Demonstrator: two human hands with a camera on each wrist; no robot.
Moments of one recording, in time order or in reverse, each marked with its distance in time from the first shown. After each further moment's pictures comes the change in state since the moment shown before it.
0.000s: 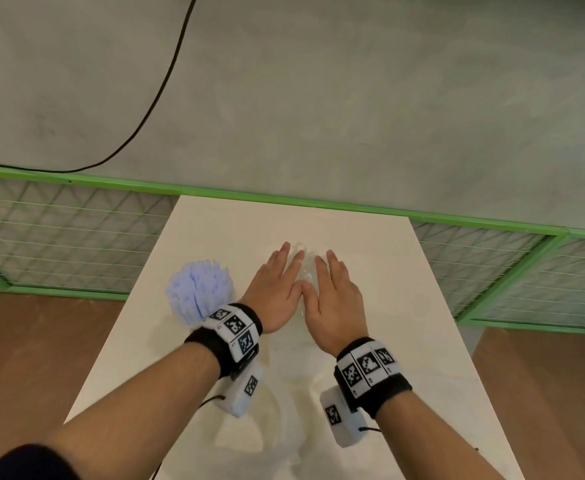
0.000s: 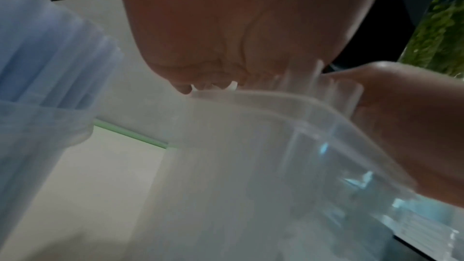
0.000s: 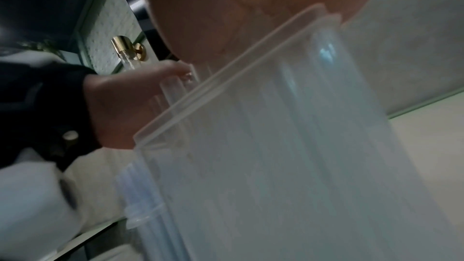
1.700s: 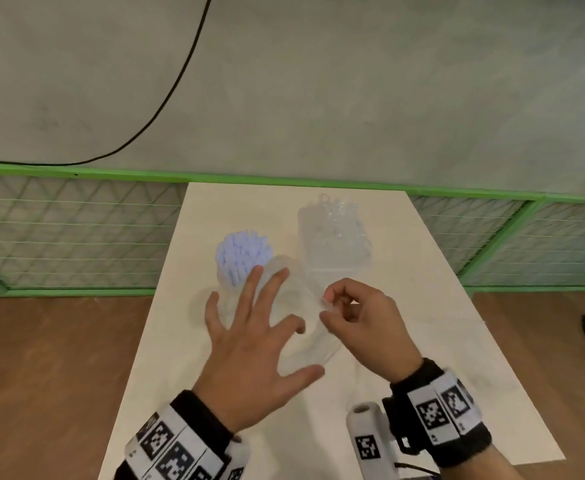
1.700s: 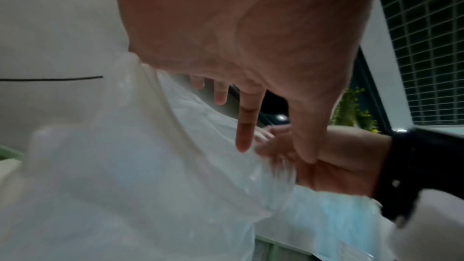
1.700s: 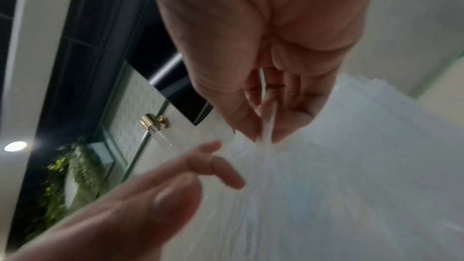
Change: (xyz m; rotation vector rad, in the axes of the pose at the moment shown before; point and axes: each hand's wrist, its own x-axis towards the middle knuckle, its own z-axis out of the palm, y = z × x) left_hand -0.213 -0.021 -0.028 0.264 0.203 0.153; right_hand -0.117 -0.083 -0.032 0.612 0.029 0.039
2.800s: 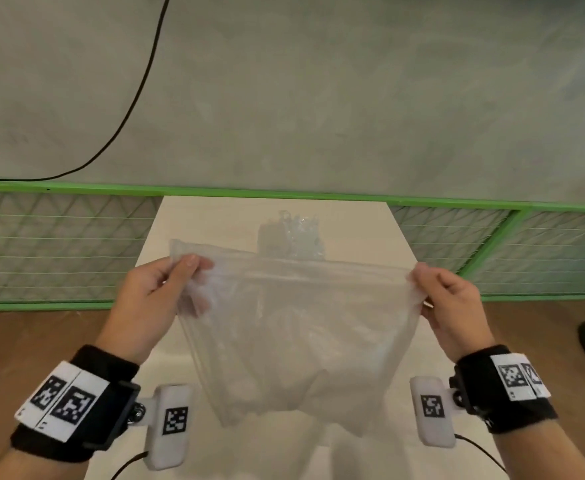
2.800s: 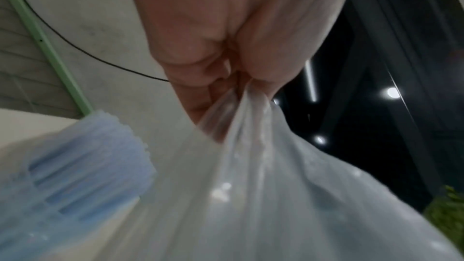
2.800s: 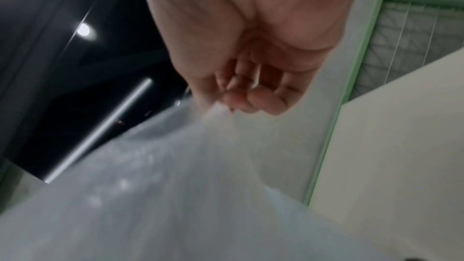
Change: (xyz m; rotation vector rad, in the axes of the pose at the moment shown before) left_hand 0.079 -0.016 -0.040 -1.111 0.373 -0.406; right_hand 0.041 0.085 -0.156 0.582 0.339 0.159
